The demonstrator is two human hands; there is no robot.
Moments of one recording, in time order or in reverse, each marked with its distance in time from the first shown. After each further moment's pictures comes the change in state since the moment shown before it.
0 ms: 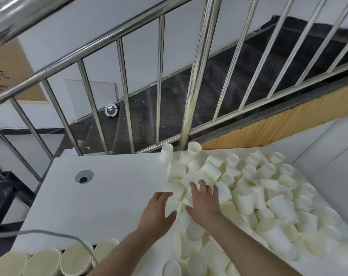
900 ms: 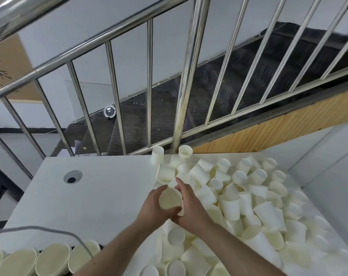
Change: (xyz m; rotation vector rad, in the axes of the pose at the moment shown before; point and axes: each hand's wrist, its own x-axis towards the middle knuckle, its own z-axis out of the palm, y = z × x) left_hand 0.025 0.048 0.018 -0.389 0.026 -0.204; right_hand -0.012 0.031 -0.008 0.829 0.056 -0.292
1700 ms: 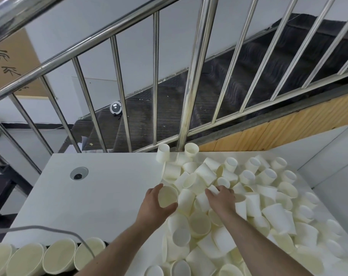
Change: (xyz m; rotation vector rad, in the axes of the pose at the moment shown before) left_hand 0.002 -0.007 -0.007 0.088 0.092 -0.084; right_hand 0.030 0.069 -0.025 0.024 0.308 0.736
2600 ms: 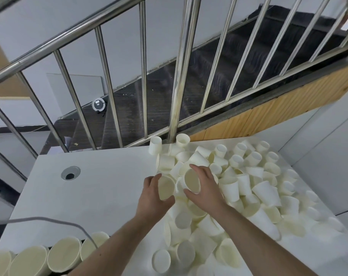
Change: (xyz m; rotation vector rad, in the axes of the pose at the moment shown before) left_hand -0.013 -0.004 -0.012 0.043 -0.030 0.138; right_hand -0.071 -0.021 -0.005 -0.023 -0.047 -0.578
